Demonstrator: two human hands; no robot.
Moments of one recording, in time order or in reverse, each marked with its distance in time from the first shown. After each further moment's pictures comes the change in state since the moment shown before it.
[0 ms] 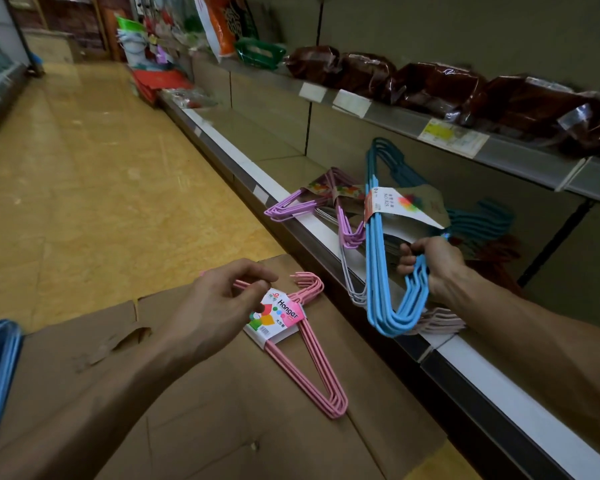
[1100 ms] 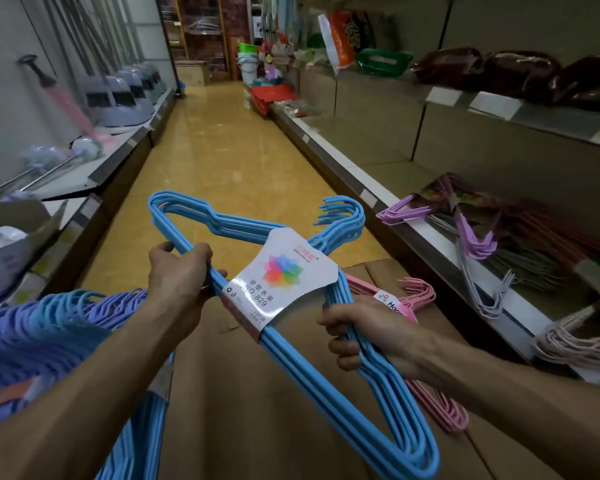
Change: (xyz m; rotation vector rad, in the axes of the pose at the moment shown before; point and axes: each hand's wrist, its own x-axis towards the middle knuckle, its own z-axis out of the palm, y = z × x) left_hand -0.045 -0.078 -0.156 -0.627 0.777 -0.427; right_hand -0.162 0.151 0.139 -0.490 -0.977 0.354
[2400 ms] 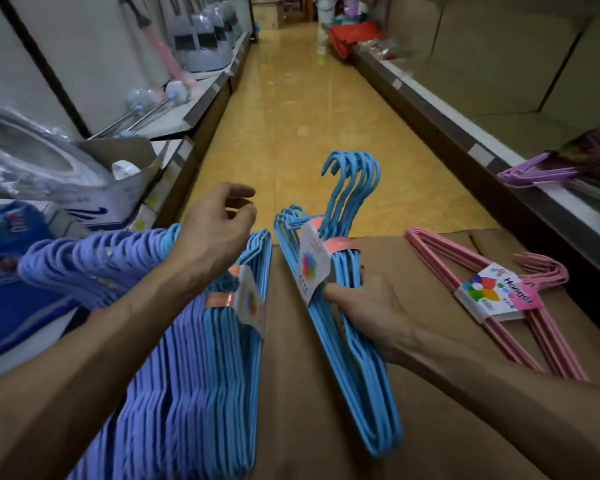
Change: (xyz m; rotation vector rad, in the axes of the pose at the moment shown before) left_hand 0.030 0.003 -0.113 0.681 -0.038 0.460; right_hand 0.090 0.061 0.117 -0.330 0.257 -0.303
